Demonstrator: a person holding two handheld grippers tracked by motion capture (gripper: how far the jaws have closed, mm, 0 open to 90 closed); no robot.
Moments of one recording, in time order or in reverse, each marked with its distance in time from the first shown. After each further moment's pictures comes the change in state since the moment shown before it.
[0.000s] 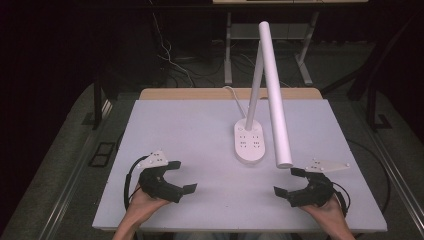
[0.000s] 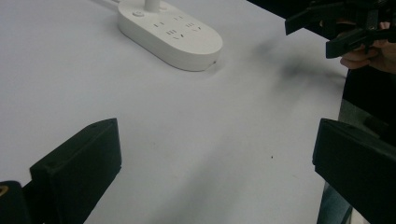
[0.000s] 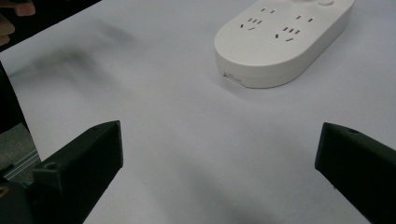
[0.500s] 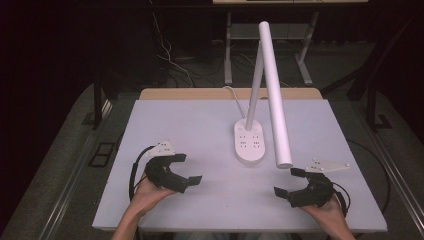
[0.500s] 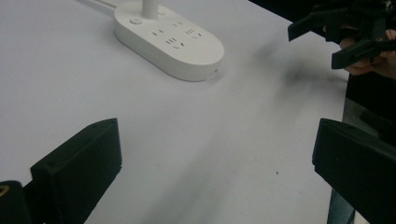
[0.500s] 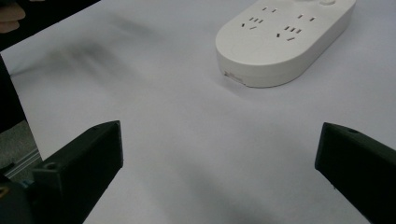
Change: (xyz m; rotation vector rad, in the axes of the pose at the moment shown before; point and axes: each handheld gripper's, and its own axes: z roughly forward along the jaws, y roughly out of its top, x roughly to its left) left arm 0.011 0.023 0.011 0.031 -0.016 0.006; right arm 0.000 0.000 0.000 0.005 0.005 0.000
